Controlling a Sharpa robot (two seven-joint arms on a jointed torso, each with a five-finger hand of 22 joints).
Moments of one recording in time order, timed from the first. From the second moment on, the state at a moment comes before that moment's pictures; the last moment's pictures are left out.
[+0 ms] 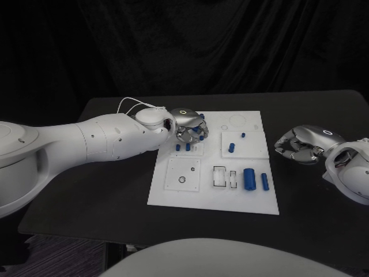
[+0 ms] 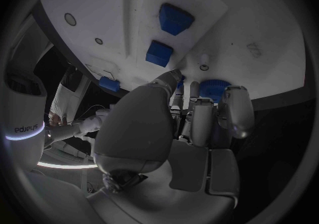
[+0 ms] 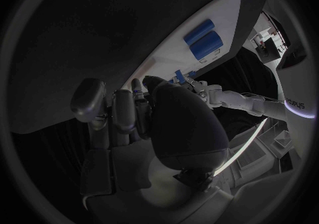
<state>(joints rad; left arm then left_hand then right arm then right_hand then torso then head) 1.21 -0.53 -0.21 1.06 -1.59 -0.24 0.19 1.48 -0.08 0.25 0.12 0.30 0.87 0.02 0.09 0.49 0.64 0.08 0.65 0.58 1.40 0.02 1.46 1.30 0.09 1.37 0.12 1.27 1.31 1.26 -1.01 -0.25 1.59 -1.49 -0.34 -0.18 1.40 -0.05 0.31 0.27 0.35 0.95 0.11 0.10 0.18 1.42 0.01 1.40 1.31 1.47 -0.06 1.16 1.28 0.11 1.46 0.05 0.98 1.31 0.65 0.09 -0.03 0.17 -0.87</state>
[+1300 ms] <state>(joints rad) 1.19 -0.55 -0.21 1.07 -1.59 -0.32 0.23 1.49 -0.05 0.32 0.07 0.30 1.00 0.06 0.15 0.52 0.90 0.01 0.56 0.48 1.40 -0.05 1.43 1.24 0.08 1.39 0.09 1.31 1.31 1.26 -1.01 -0.25 1.59 -1.49 -0.30 -0.19 1.40 -0.05 0.31 0.27 0.35 0.95 0.11 0.10 0.18 1.41 0.01 1.39 1.31 1.47 -0.06 1.15 1.27 0.11 1.46 0.05 0.97 1.31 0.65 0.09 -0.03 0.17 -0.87</state>
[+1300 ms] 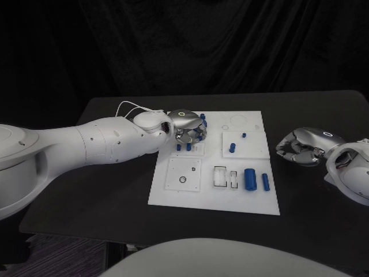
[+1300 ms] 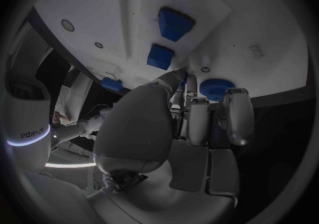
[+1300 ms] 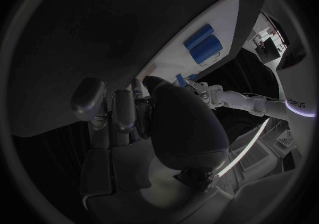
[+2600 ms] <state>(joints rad) 1.23 -0.72 -0.21 1.22 -1.59 -0.38 0.21 1.48 -0.06 0.33 0.06 0.29 1.01 0.05 0.13 0.52 0.95 0.01 0.46 0.42 1.40 -0.04 1.42 1.21 0.08 1.40 0.09 1.31 1.31 1.26 -1.03 -0.25 1.59 -1.49 -0.29 -0.20 1.40 -0.05 0.31 0.27 0.35 0.95 0.11 0.10 0.18 1.40 0.02 1.38 1.31 1.47 -0.06 1.13 1.26 0.11 1.46 0.05 0.94 1.31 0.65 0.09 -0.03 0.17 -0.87</state>
